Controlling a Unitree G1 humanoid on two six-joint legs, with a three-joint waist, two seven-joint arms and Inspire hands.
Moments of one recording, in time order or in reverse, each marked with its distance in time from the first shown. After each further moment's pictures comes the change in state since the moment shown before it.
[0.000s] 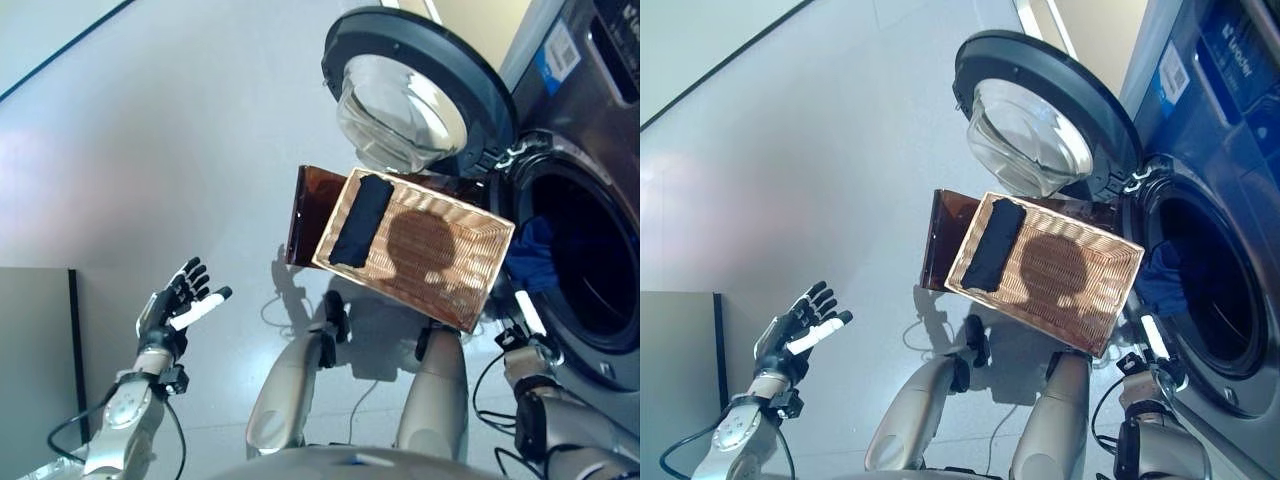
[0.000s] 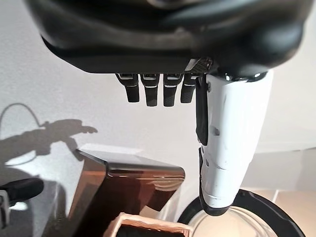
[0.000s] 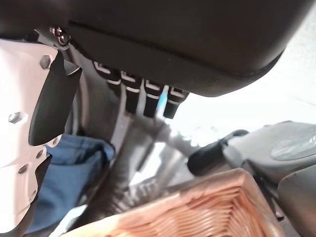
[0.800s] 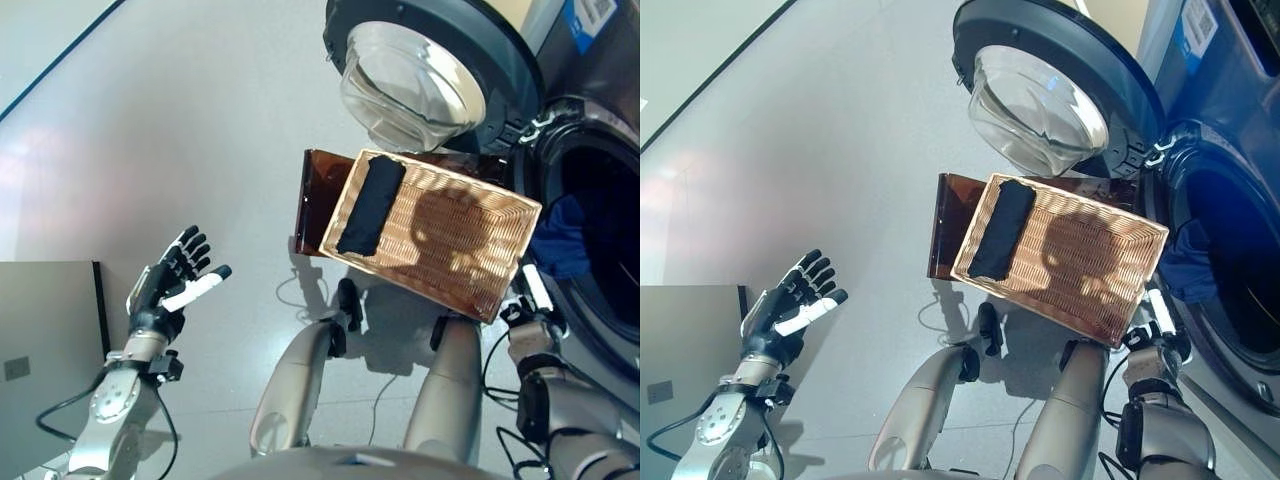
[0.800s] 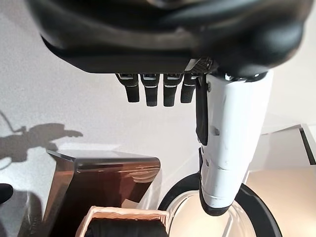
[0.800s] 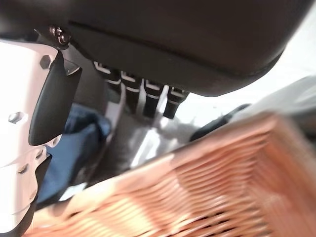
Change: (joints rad) left arm 0.031 0.047 0.018 -0.169 -0.061 -0.021 0.000; right arm -0.095 -0.045 0.001 -0.037 0.037 -0.026 0.019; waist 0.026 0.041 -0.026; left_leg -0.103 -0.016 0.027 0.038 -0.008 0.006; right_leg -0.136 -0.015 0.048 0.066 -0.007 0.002
